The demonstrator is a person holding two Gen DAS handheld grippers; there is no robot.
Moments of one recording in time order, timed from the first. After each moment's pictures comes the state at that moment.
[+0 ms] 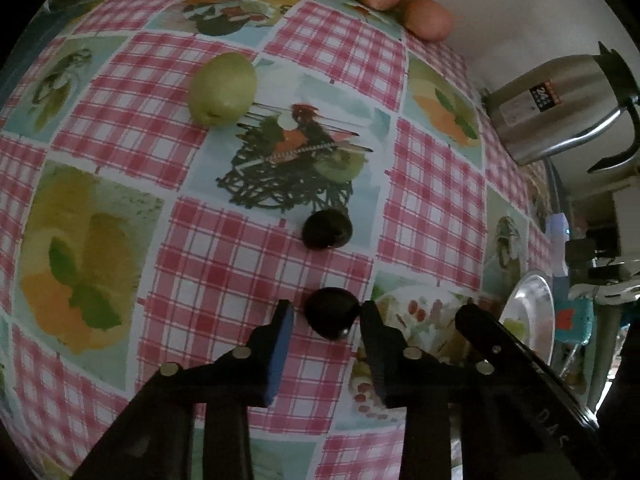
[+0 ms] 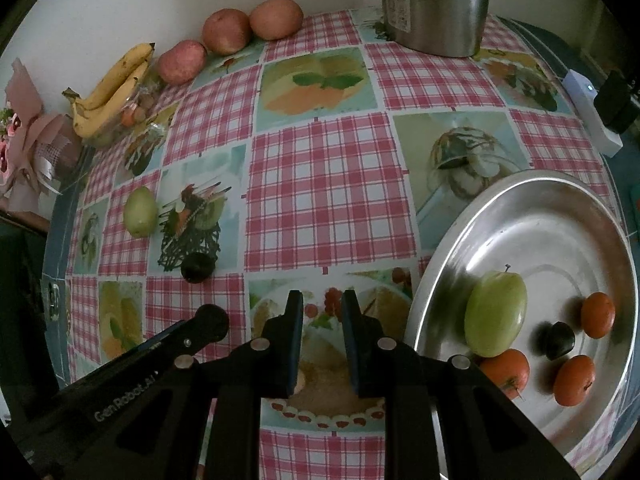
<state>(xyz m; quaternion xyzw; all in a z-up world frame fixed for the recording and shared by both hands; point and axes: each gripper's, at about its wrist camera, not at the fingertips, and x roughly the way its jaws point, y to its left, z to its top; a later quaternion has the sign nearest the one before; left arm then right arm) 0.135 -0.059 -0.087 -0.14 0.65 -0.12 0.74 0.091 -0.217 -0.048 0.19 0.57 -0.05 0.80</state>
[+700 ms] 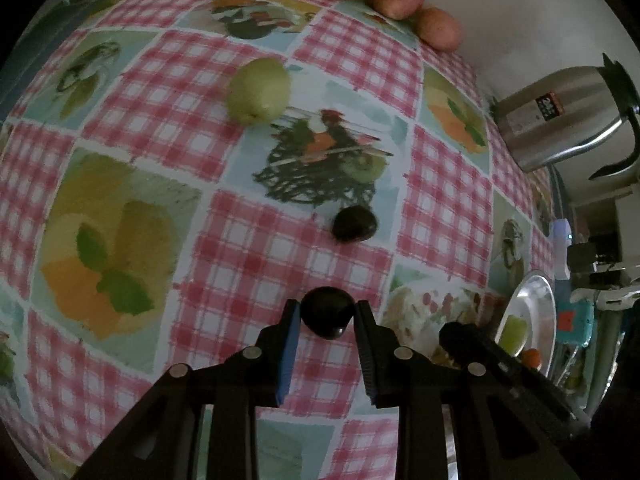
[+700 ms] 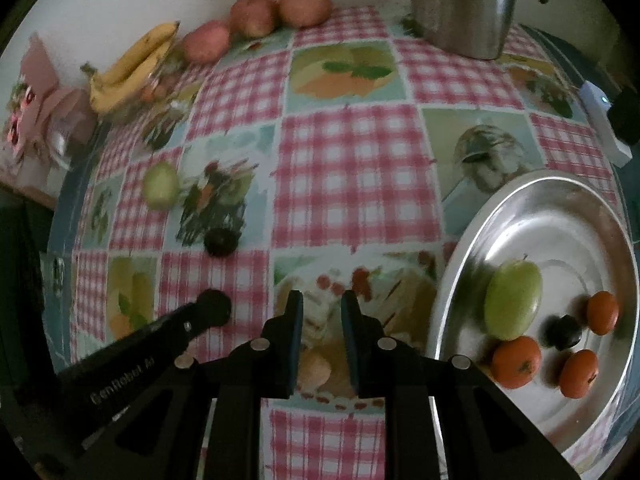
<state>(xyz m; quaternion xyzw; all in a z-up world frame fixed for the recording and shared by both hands) 0.125 -0.035 -0.078 -0.15 0.65 -0.11 0.74 0.088 -0.196 -0.046 0.16 0.59 -0.01 0.79</state>
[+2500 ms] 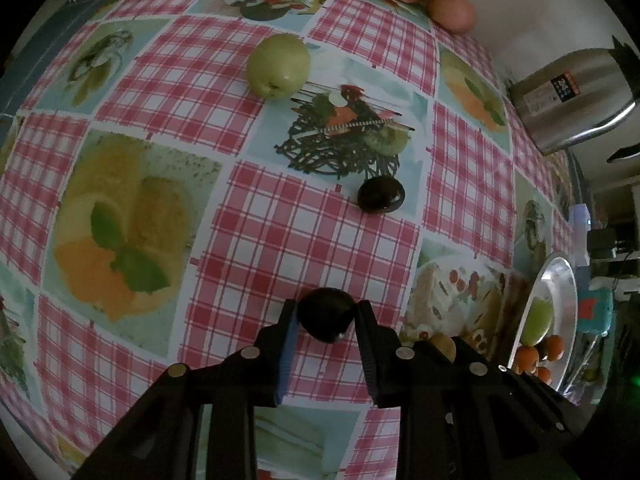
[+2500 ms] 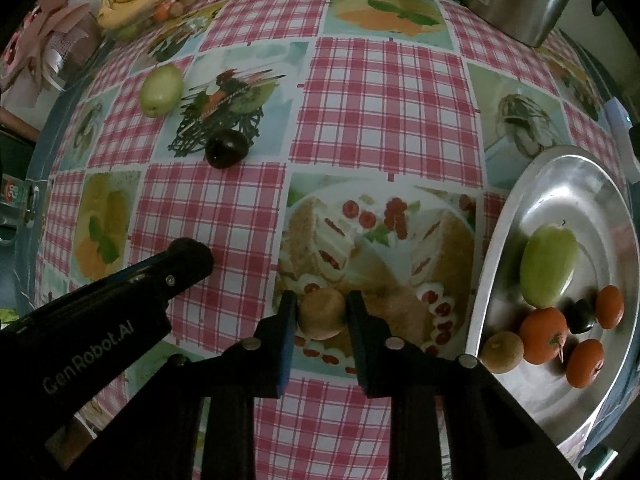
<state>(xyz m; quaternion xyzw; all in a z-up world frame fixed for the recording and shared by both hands) 0.122 -0.035 -0.084 -0.12 0.67 -0.09 0.73 0.078 -0.163 -0.080 0.08 0.65 0.00 0.76</state>
